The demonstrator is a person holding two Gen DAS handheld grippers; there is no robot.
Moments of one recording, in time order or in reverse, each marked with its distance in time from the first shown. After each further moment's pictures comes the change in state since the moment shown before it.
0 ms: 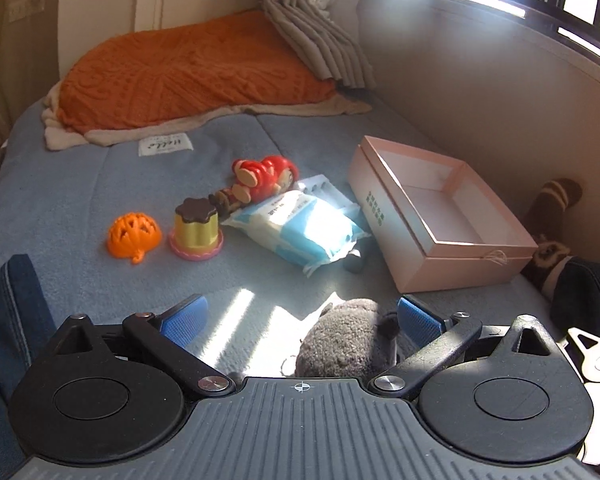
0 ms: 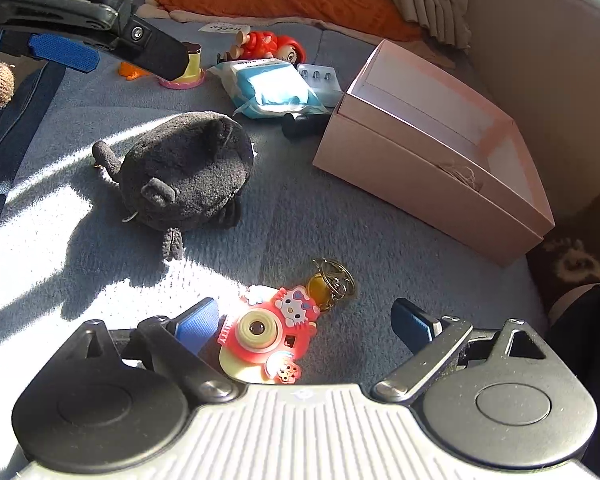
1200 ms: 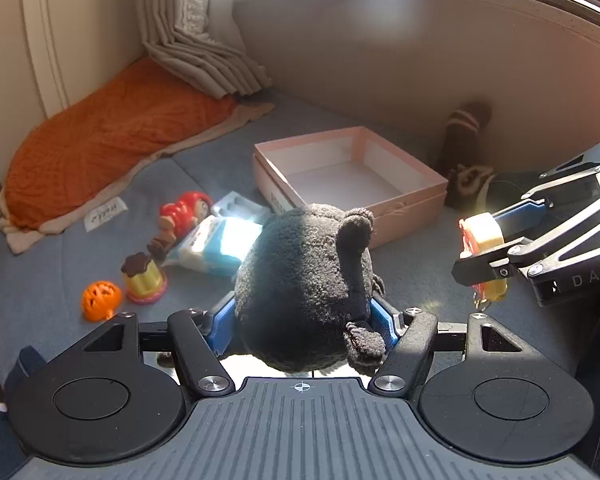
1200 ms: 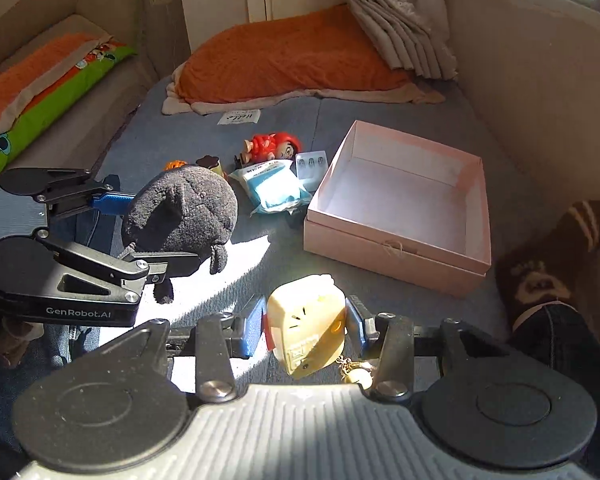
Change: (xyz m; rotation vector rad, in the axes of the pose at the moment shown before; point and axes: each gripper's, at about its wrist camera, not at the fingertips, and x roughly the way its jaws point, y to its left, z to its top) left arm -0.048 -0.082 0.002 0.382 0.005 -0.042; right arm -0.116 -0.087 0.038 0.150 -0.112 0.211
